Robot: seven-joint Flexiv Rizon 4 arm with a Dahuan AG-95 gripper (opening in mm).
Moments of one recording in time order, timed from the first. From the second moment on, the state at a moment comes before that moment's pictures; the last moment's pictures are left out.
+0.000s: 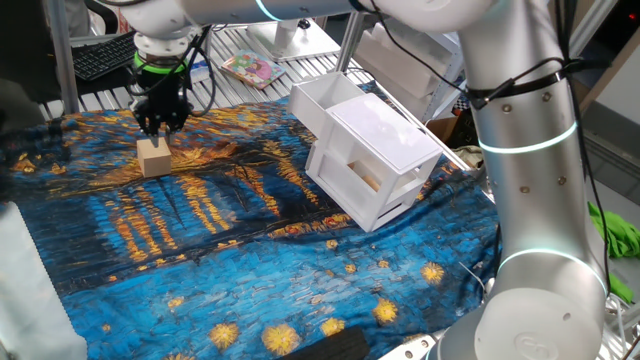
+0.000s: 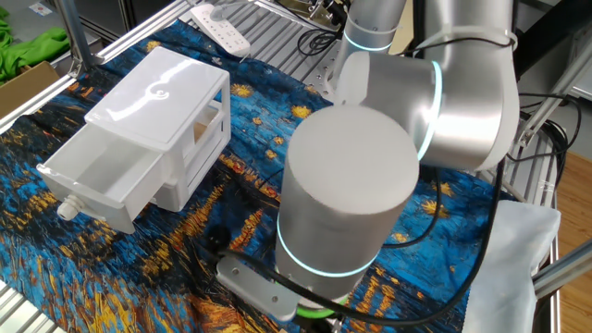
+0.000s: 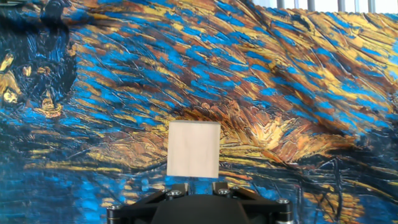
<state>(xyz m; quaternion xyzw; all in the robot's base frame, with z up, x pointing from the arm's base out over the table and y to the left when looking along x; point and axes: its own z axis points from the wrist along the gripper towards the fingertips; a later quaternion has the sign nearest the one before) 0.706 0.201 0.097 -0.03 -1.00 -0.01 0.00</state>
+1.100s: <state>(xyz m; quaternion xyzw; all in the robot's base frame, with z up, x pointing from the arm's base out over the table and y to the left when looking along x) 0.714 0.204 0.094 -0.01 -1.00 -0.01 0.03</state>
